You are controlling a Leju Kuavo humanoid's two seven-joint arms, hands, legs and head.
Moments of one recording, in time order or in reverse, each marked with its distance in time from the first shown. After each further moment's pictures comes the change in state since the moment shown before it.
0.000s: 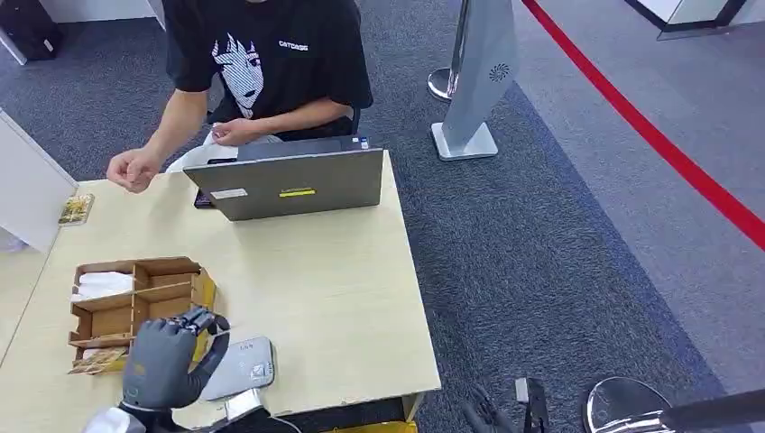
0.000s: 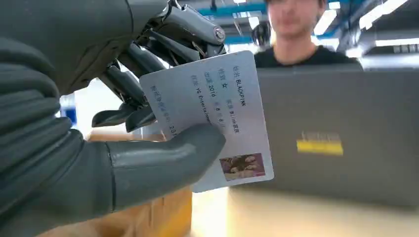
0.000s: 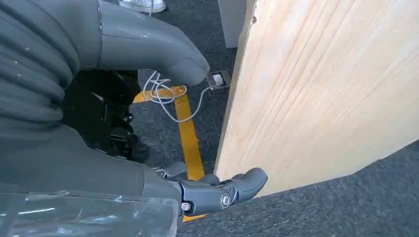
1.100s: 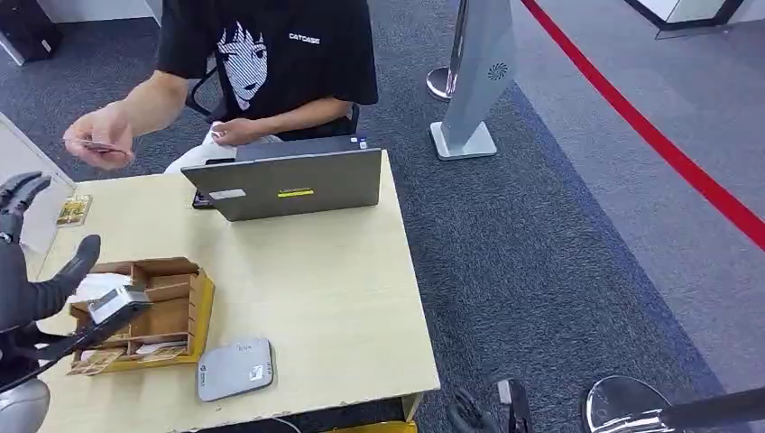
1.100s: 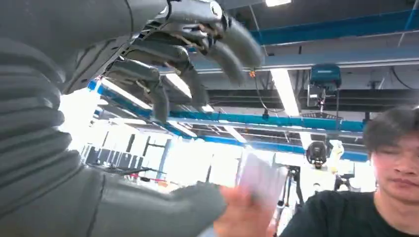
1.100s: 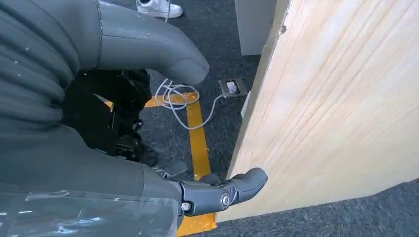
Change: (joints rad) left arm -0.192 0.073 0.327 -0.019 0.115 0.116 -0.114; right arm -0.038 -0.040 0.127 0.115 -0.067 -0.013 -0.051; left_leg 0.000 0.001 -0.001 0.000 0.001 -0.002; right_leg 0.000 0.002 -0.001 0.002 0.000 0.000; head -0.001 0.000
